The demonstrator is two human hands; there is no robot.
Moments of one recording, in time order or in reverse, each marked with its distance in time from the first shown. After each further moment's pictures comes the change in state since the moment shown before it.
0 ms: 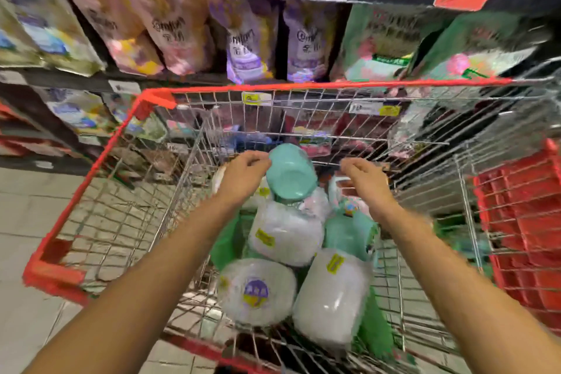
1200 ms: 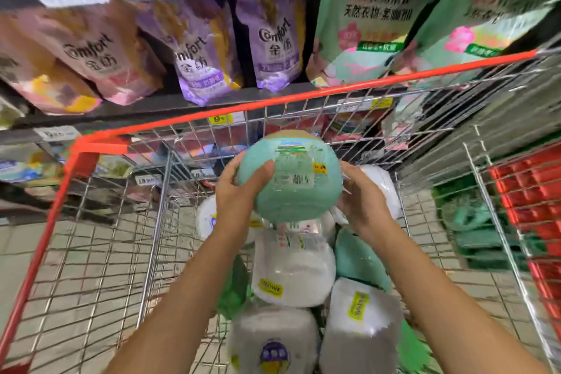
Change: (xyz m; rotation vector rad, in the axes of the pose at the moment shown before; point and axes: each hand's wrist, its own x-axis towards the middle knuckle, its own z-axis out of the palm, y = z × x) left_hand 0.072 -0.001 0.024 -0.455 -0.050 -0.031; right_hand 0.053 0.014 0.028 0.730 0.080 0.153
